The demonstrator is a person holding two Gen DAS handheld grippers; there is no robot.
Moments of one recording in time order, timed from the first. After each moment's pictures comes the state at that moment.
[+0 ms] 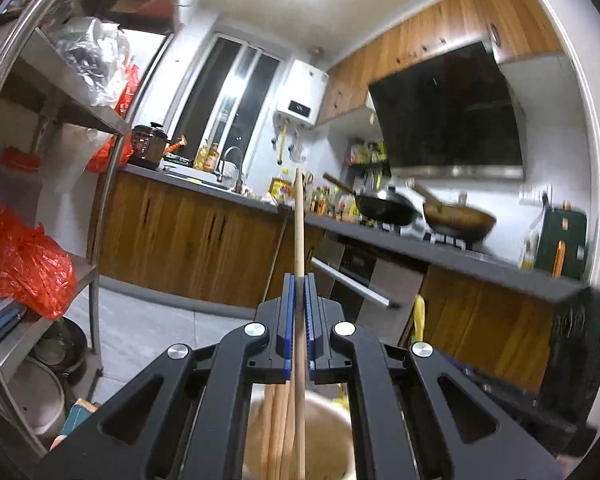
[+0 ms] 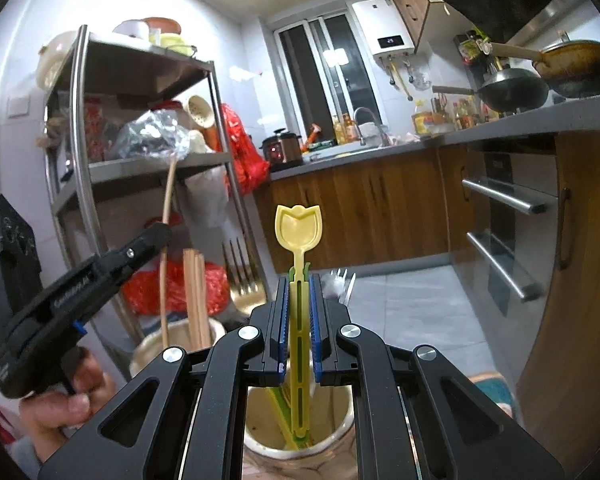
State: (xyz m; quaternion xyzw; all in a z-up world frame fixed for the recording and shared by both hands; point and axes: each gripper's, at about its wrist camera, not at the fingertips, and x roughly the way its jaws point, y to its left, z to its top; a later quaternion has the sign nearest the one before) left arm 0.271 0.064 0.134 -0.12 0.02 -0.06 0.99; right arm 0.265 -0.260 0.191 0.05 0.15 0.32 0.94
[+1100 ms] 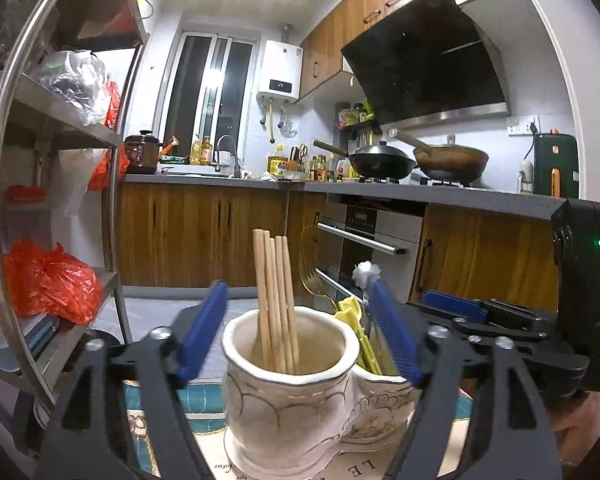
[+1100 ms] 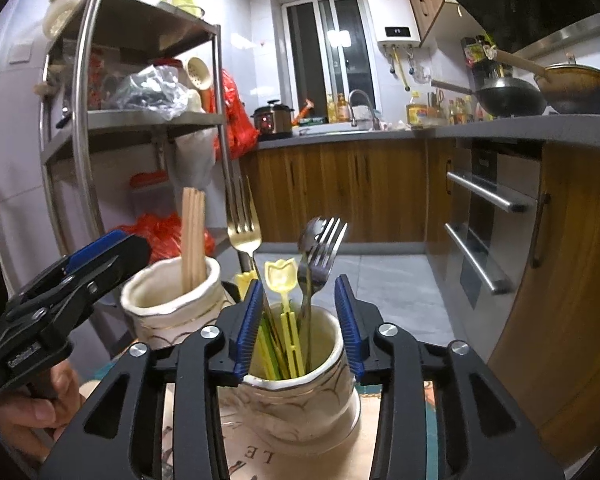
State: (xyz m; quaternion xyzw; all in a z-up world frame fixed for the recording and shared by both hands) left arm 0.225 0.047 0.116 -0.04 0.06 -0.05 1.00; right arm 0.235 -0.263 0.182 -0.02 0.17 0.29 0.94
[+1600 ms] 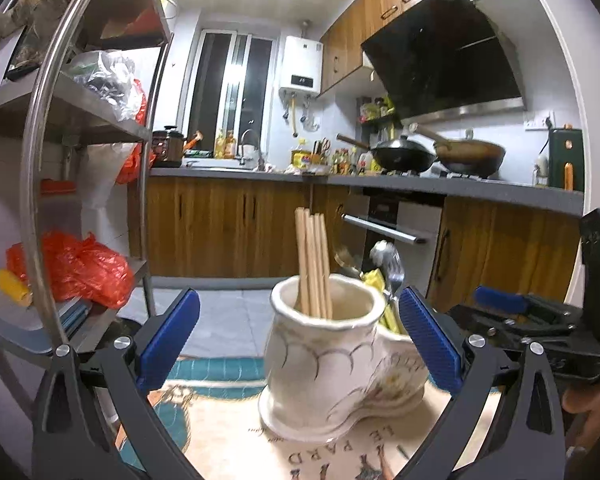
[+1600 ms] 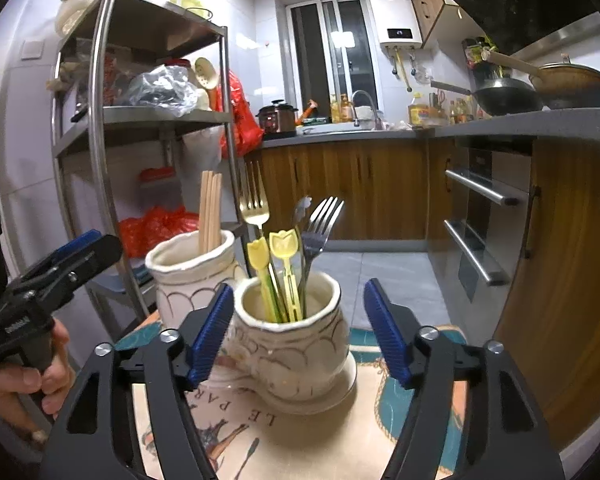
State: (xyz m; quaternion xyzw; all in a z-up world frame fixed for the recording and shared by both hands) left arm 0.186 0.058 0.103 -0.03 0.08 0.00 1.00; right arm 0.204 -0.279 0.171 -0.02 0.17 0.29 0.94
